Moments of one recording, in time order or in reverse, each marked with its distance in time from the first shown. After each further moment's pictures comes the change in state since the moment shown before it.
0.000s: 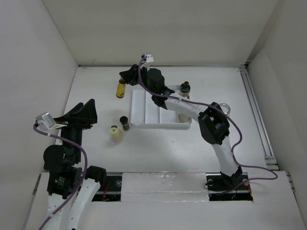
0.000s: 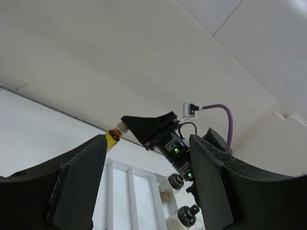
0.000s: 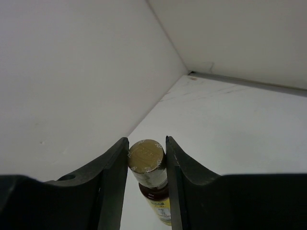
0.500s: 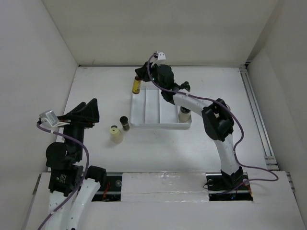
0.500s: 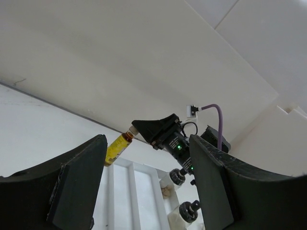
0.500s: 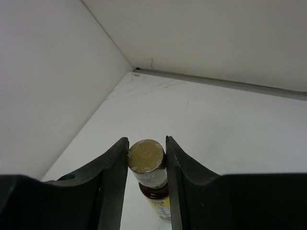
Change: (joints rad) left arm 0.000 0.014 -0.020 0.015 0.015 0.000; right arm -0.138 -0.009 -0.074 -0.027 0.011 -0.063
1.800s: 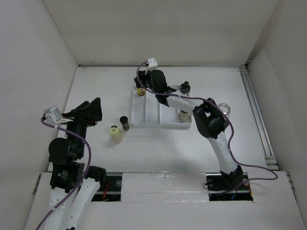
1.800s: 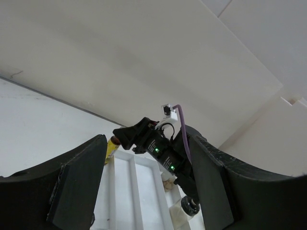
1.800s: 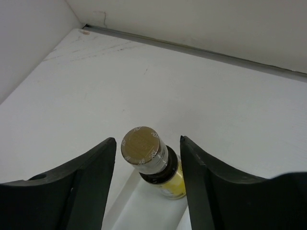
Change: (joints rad) left arm 0.000 0.035 -0.011 0.007 0.029 0.000; right arm 0.021 0.150 0.097 -0.115 0.098 -0.208
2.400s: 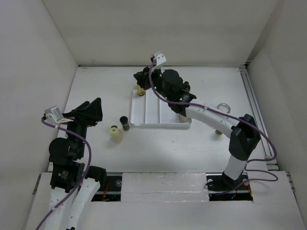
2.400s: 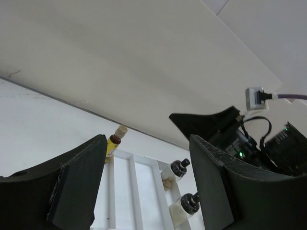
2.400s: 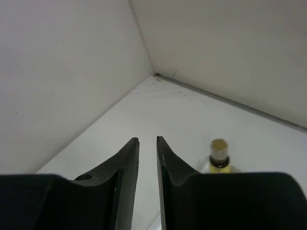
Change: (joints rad) left arm 0.000 0.000 -0.002 0.000 0.008 0.000; right arm 0.095 -0.527 -0.287 -0.035 -0.032 -0.021
